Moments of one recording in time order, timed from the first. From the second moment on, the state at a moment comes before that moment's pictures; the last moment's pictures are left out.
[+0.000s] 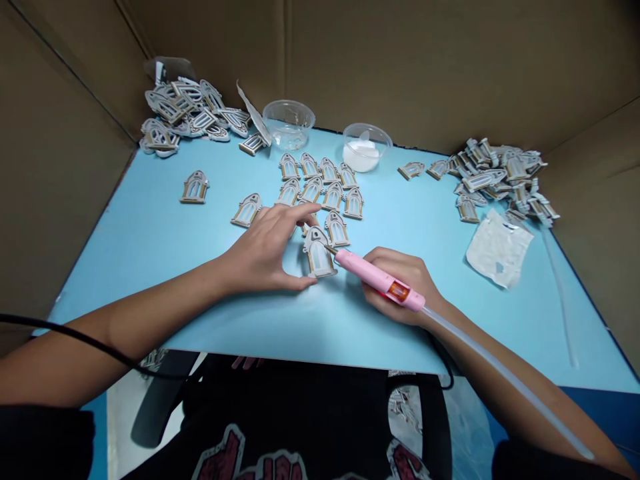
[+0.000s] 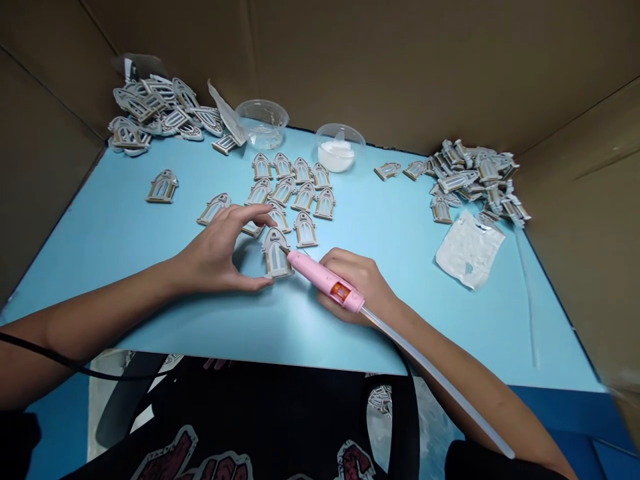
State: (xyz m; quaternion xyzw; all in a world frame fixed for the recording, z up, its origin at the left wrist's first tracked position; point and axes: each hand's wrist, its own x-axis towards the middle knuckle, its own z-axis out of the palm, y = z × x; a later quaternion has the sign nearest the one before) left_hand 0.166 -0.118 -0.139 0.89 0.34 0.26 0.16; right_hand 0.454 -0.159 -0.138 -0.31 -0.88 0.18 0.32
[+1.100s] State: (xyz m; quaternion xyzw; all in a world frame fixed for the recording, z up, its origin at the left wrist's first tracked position) left_hand 0.165 -0.120 -0.141 0.92 0.27 0.26 0.06; right_hand 0.448 -0.167 -0.136 -0.33 -0.89 0.15 0.27
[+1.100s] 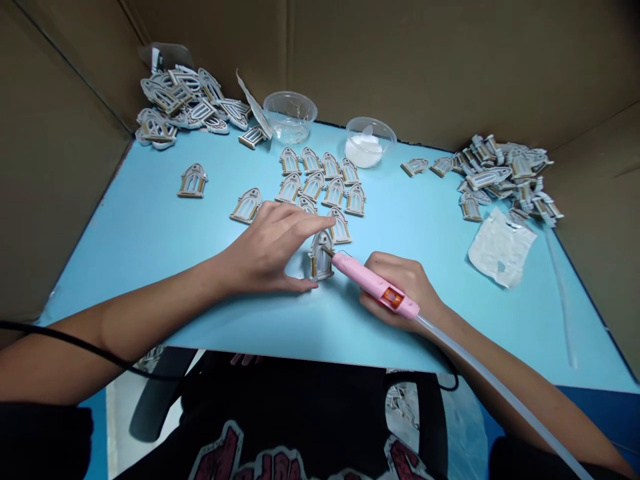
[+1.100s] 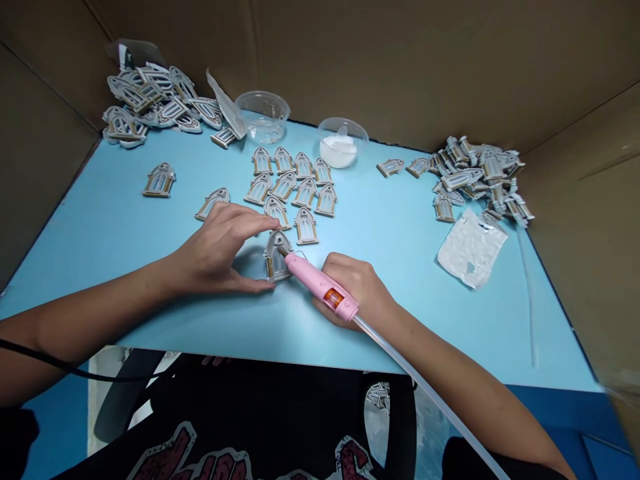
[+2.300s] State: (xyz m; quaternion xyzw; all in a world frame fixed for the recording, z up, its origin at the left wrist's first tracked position) left_hand 0.165 -0.119 -0.143 0.92 0.26 0.29 0.03; right_hand 0.448 -0.170 -0.138 -0.36 -0.87 0.16 0.30
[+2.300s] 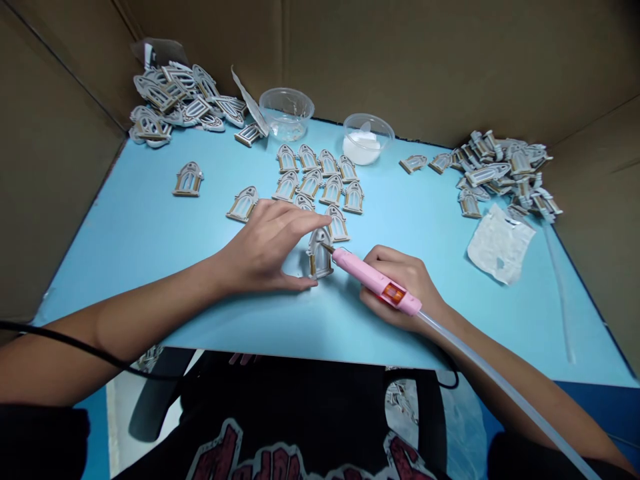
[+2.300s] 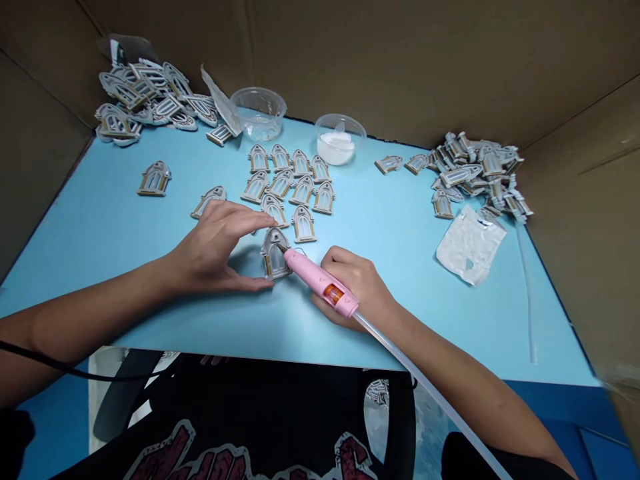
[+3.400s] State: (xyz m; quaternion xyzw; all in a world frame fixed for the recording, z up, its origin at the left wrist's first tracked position) left_hand 0.164 -0.119 -0.141 0.92 0.27 0.29 0.03; right_hand 0.449 -0.172 -0.135 -0.38 -0.87 0.15 0.29
